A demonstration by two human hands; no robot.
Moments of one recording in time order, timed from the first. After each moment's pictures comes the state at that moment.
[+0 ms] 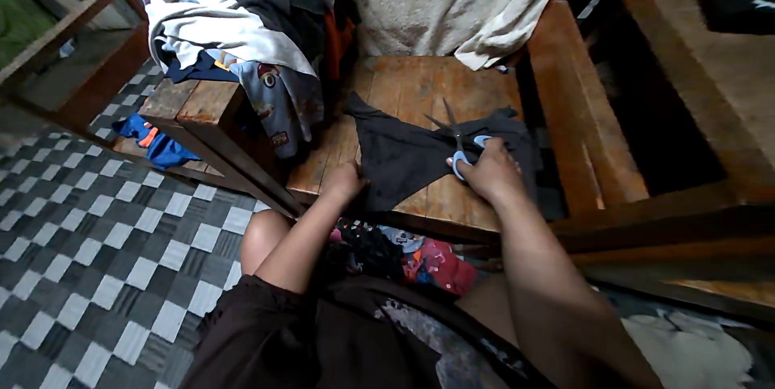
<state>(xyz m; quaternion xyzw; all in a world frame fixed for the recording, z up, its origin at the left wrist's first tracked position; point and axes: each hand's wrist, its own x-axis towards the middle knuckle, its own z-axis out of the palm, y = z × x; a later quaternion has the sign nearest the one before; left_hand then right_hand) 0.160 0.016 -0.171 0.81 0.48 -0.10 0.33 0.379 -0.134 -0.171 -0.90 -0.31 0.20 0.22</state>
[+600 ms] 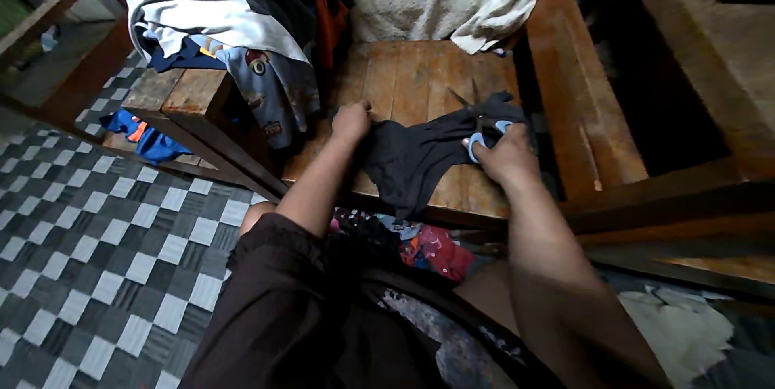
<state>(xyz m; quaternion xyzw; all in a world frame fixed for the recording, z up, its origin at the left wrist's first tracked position) 0.229 0.073 -0.159 0.87 0.42 -0.01 0.24 0.398 -0.146 -0.179 -0.93 -0.22 0.18 0.25</state>
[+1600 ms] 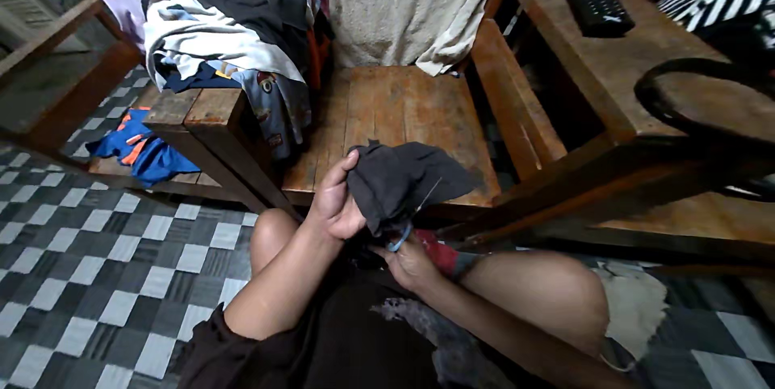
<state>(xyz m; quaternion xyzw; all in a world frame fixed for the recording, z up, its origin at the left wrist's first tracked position) 0.094 -0.068 -0.078 0.20 -0.01 0.16 0.97 0.160 -0.198 -0.188 -0.50 -0.01 0.46 0.73</state>
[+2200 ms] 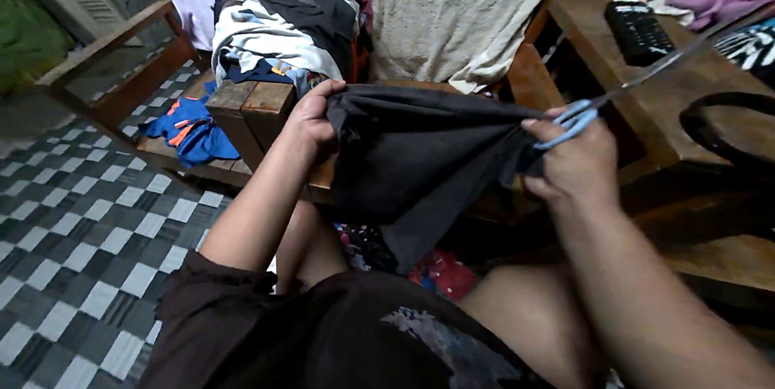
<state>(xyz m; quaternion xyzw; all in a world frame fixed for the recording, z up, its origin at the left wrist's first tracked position) 0.090 0.030 0.013 0.29 0.29 0.31 0.86 0.298 -0.187 -0.041 -0.68 -0.22 0.12 0.69</state>
